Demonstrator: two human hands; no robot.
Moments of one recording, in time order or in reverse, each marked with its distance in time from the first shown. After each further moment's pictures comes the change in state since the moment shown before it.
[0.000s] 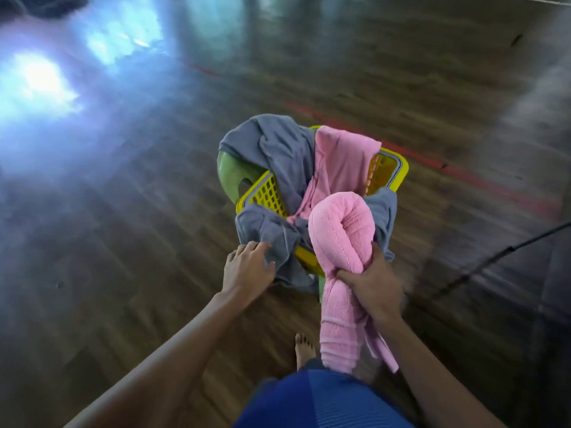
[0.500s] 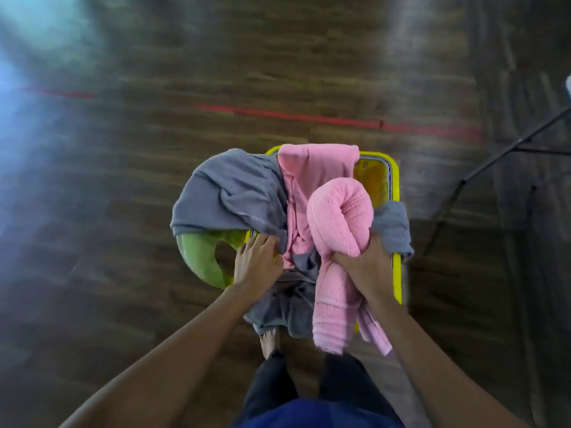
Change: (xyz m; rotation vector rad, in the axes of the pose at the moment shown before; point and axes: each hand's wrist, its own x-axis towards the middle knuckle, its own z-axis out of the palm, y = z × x) left_hand 0.297 -0.036 0.007 0.056 -0.187 0.466; right_hand 0.171 -0.108 0.107 0.125 0.327 0.379
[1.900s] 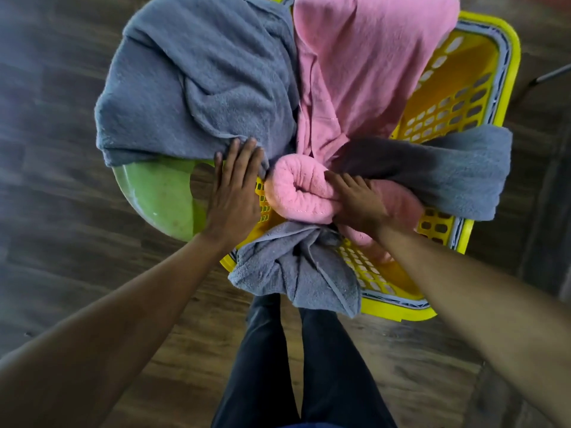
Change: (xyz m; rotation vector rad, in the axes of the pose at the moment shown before) left_hand 0.066 -0.093 0.111 0.105 0.107 0.200; right_hand 0.149 0.099 0.139 -0.896 -0.579 -0.518
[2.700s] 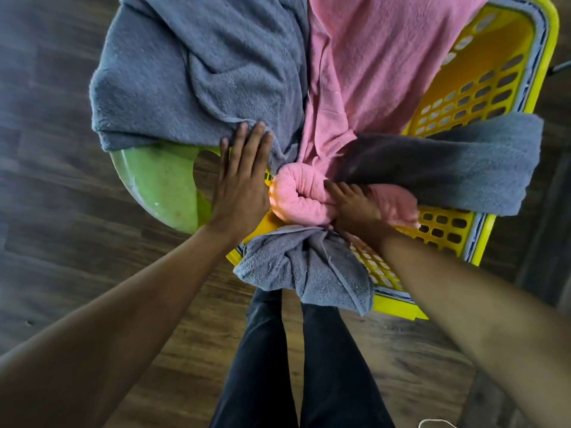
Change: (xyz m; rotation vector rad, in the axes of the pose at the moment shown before) left_hand 0.002 0.000 0.004 0.105 -0.011 -0.016; right_hand 0.012 -0.004 0.062 -0.043 -0.103 0.020
